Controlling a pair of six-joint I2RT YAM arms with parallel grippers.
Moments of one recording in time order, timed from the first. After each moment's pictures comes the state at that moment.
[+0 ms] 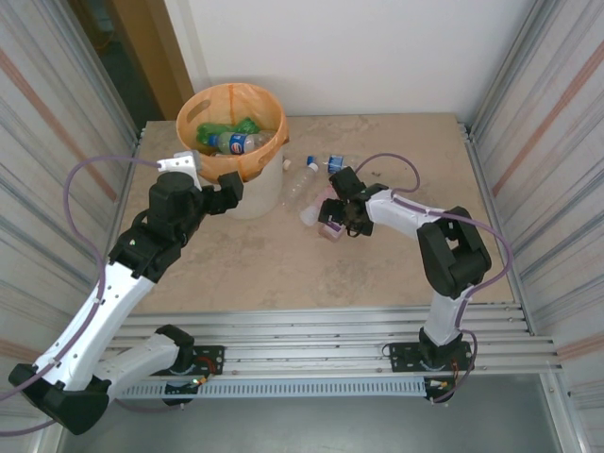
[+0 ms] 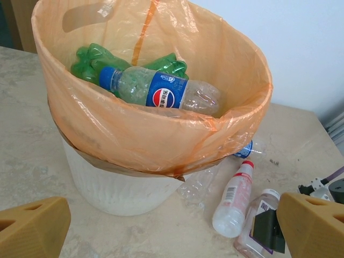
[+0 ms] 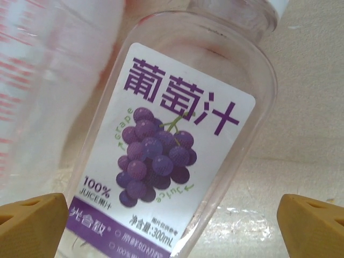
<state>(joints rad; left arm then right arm) -0.50 0.95 1.10 -0.53 -0.29 -0.45 0.55 1.83 1.23 -0.56 0.09 0.77</state>
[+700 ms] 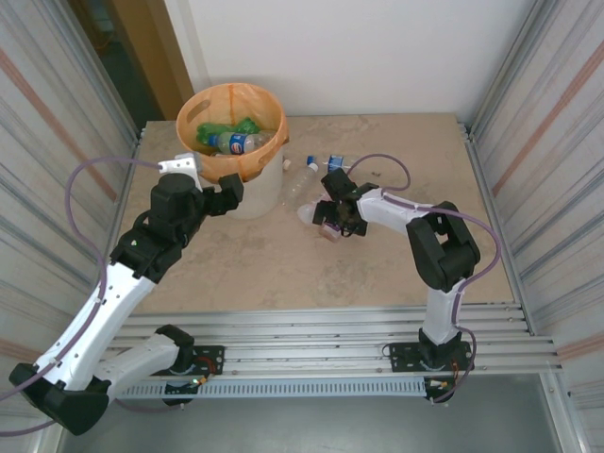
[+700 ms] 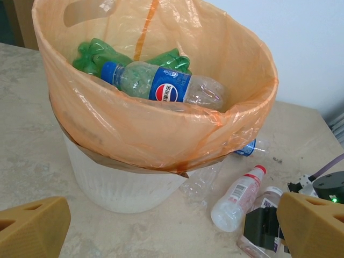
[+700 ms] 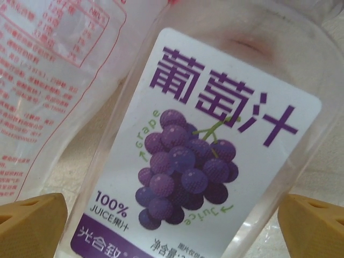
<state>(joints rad) -0.50 0.95 1.08 -0.53 -0.30 -0.45 0.56 1.91 1.29 -0.56 0.10 0.77</state>
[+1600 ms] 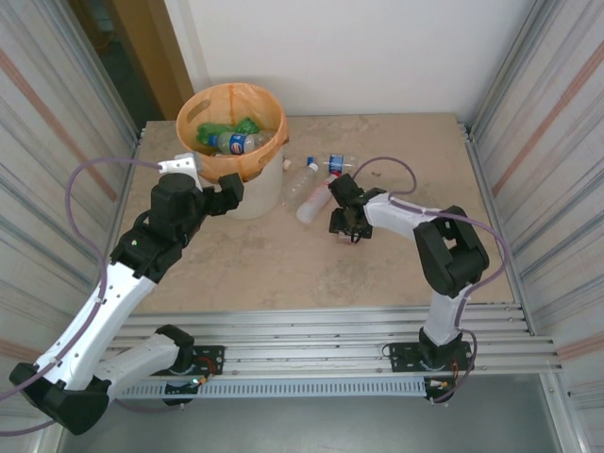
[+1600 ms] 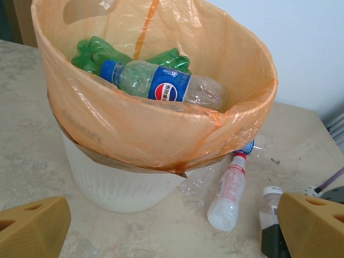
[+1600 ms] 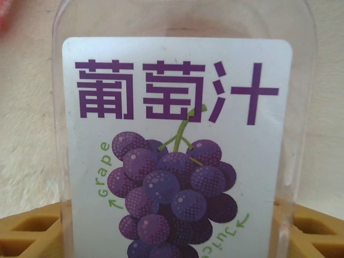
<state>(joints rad) -0.50 0.95 1.08 -0.53 -0.30 -0.47 0.55 1.81 1.18 -0.59 0.17 0.67</state>
